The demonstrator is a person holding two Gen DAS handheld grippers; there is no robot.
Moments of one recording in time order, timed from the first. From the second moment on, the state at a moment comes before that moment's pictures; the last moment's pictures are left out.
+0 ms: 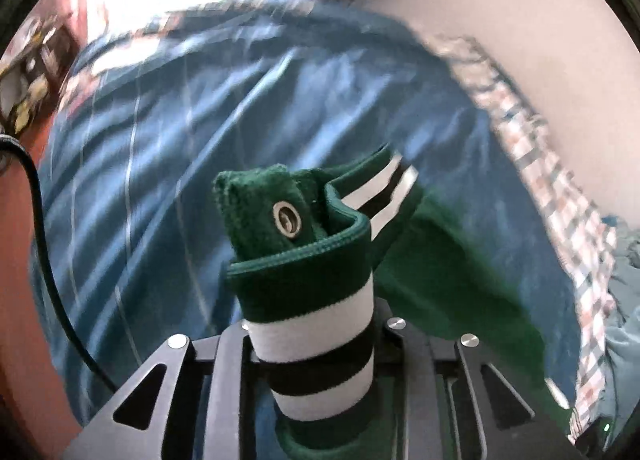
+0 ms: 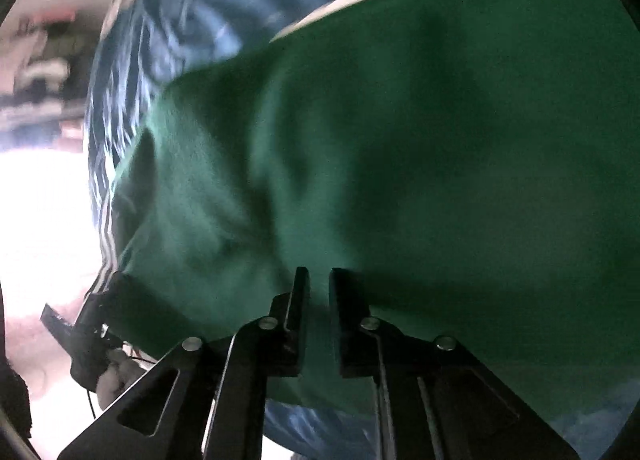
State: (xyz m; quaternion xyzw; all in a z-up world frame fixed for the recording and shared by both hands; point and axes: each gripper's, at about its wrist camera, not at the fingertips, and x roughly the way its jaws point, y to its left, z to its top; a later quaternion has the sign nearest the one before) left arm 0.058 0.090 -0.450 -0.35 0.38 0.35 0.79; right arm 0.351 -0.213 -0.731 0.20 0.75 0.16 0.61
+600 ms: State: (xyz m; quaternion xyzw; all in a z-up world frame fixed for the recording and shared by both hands) left arm 0.143 -0.136 -0.308 -0.01 0.36 0.00 0.93; right arm 0.246 -0.423 -0.725 0.33 0.71 -0.03 0.62
